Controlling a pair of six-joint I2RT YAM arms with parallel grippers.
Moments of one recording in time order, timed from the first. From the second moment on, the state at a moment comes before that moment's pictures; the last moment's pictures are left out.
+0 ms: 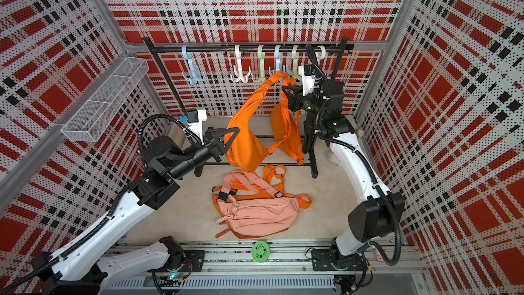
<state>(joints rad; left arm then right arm) -0.67 1.03 1.13 0.06 0.23 -0.49 0.25 1.58 1.67 -0.05 -0.50 0.25</state>
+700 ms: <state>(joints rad) -0.66 1.08 1.13 0.08 0.25 -0.49 0.22 1.68 1.79 -0.07 -0.40 0.25</state>
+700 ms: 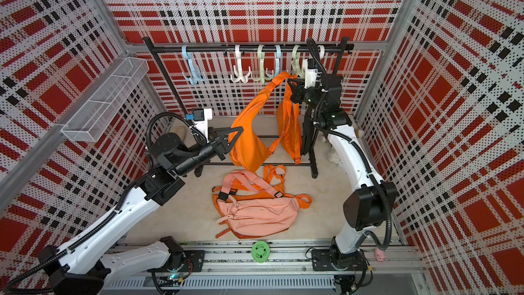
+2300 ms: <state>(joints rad) -0.64 1.16 1.15 0.06 0.29 -0.53 0.29 1.71 1.87 -0.26 -0.33 0.07</state>
